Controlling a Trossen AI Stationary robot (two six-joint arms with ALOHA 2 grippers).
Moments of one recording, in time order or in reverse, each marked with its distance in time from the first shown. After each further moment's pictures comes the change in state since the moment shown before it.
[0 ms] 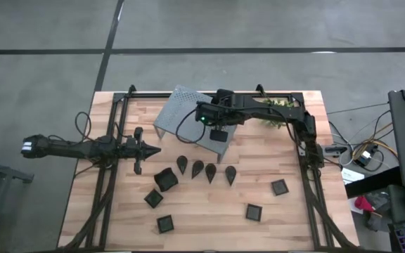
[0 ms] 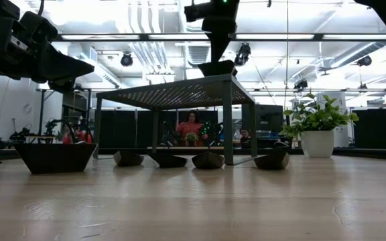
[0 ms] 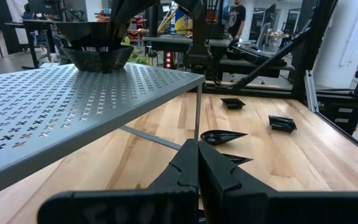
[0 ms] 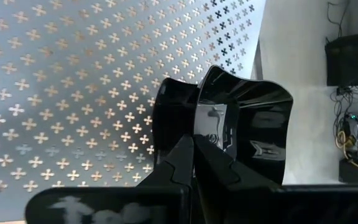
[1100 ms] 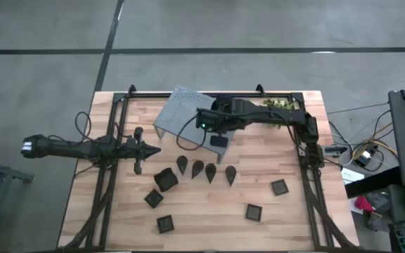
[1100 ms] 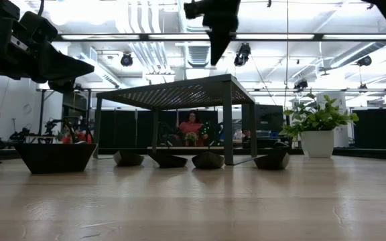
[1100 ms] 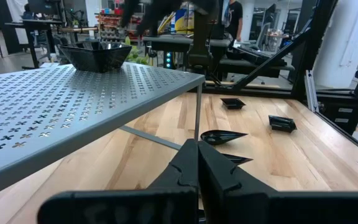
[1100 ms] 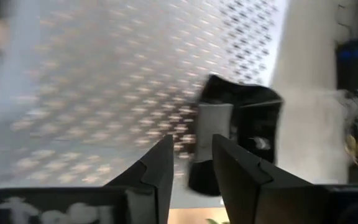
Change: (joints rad) left arm 0.000 0.000 0.000 0.000 0.000 0.000; right arm 0.048 -0.020 -0.041 0.012 -0.025 0.040
